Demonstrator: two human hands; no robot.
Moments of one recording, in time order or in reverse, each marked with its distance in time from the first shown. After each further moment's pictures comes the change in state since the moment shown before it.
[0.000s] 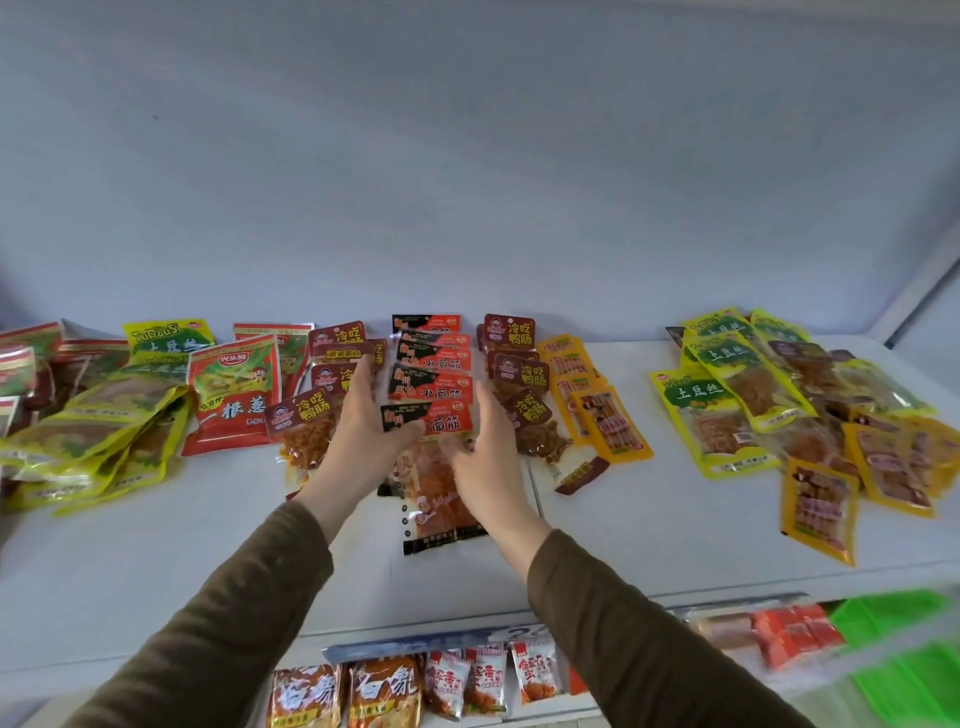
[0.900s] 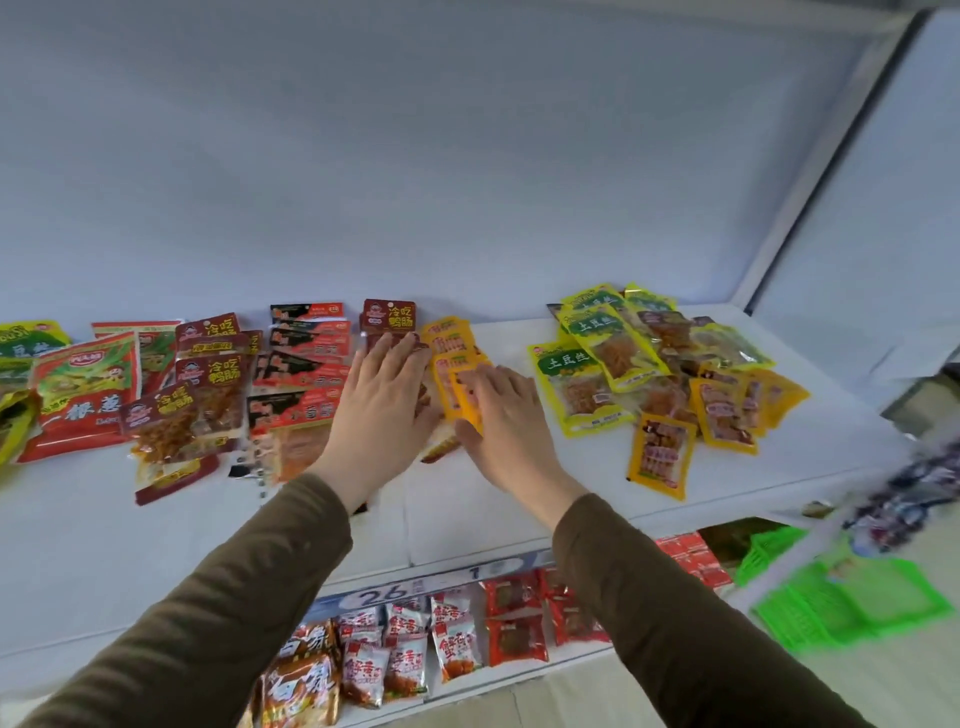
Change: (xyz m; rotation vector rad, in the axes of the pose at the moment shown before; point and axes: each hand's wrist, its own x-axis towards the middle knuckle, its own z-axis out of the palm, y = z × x) left_hand -0.035 0.070 0.139 0.870 0.038 0.617; right_hand -0.014 0.048 -0.173 -0.715 0.041 -0.284
